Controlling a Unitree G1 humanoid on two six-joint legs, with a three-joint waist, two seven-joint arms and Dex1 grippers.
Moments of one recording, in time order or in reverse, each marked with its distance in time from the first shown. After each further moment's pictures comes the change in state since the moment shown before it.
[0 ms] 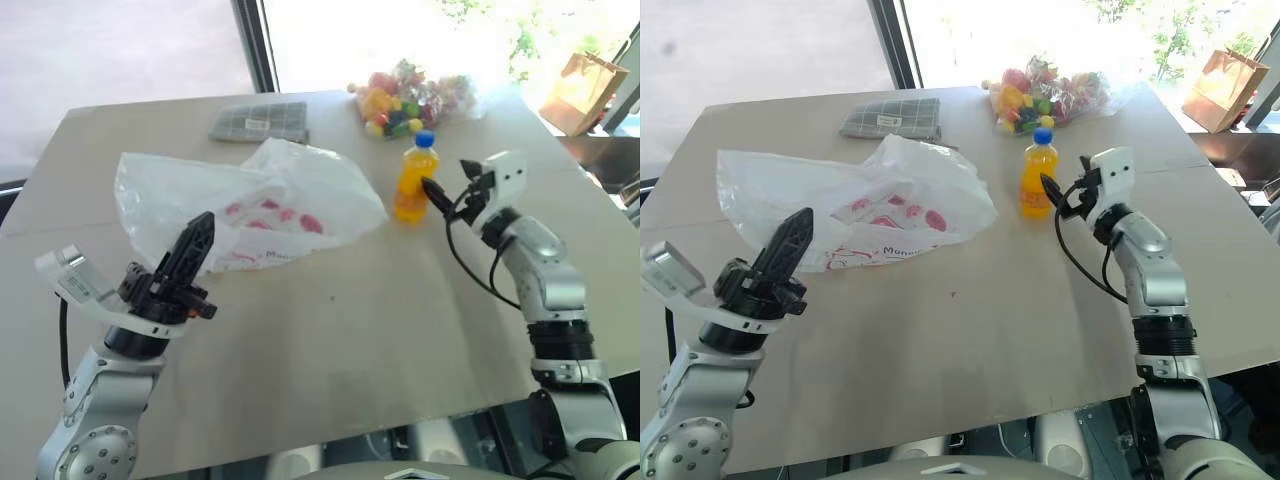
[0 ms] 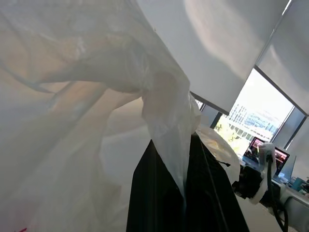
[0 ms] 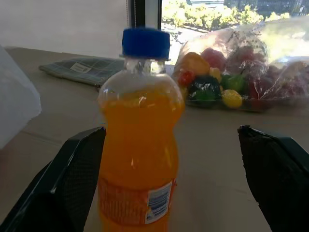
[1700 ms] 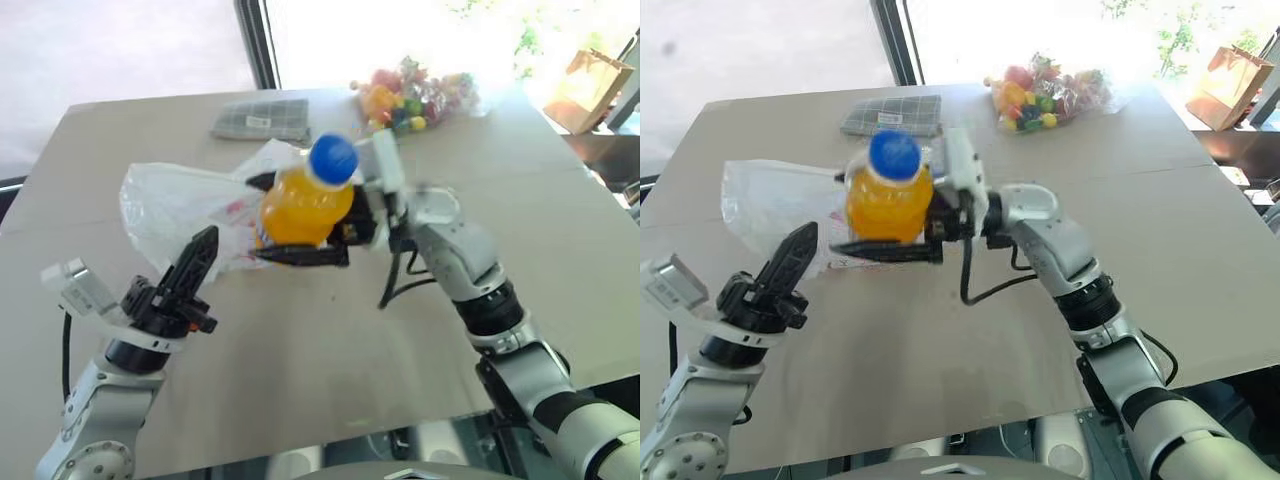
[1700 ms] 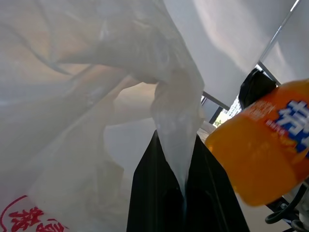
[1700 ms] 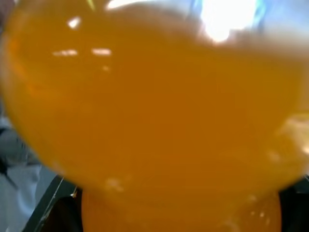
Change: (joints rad) left arm 0.069 -0.027 0.022 -0.041 -0.038 0.031 -0.010; right arm -0.252 0.197 0.435 -0.119 0.192 -0.087 0.609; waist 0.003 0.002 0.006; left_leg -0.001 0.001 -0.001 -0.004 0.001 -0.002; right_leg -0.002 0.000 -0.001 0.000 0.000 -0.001
